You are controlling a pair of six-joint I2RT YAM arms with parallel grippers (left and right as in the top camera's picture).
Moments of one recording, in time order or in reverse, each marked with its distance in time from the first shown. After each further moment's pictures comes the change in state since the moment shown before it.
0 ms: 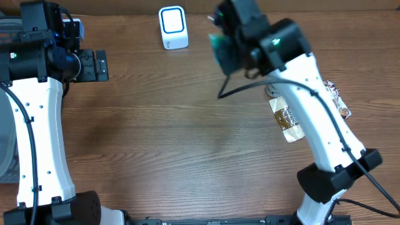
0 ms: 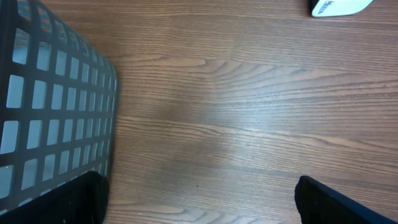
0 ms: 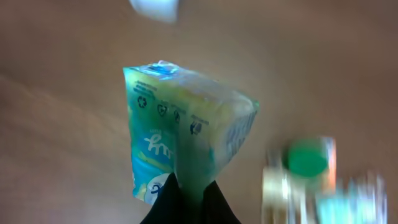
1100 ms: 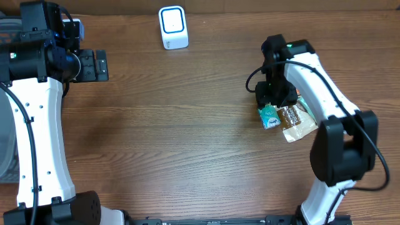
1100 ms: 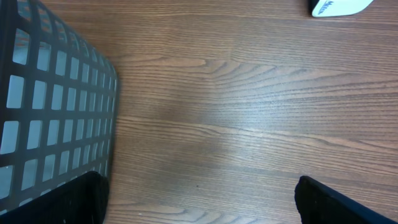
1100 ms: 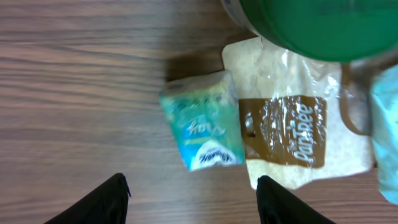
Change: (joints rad) left arm 0.000 0.000 0.000 0.000 0.000 0.000; right arm -0.286 0.051 -0.602 0.144 -0.096 0.033
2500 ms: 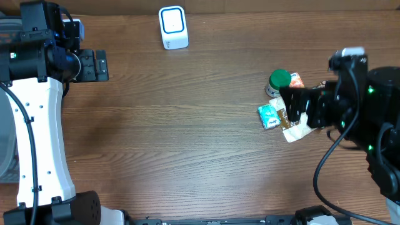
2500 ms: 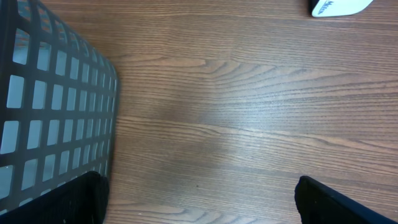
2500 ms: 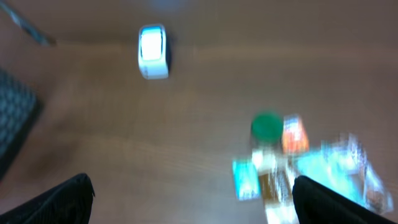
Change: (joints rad) left arm 0.000 0.000 0.000 0.000 0.000 0.000; right arm 0.000 -0.882 0.029 0.119 -0.140 0.000
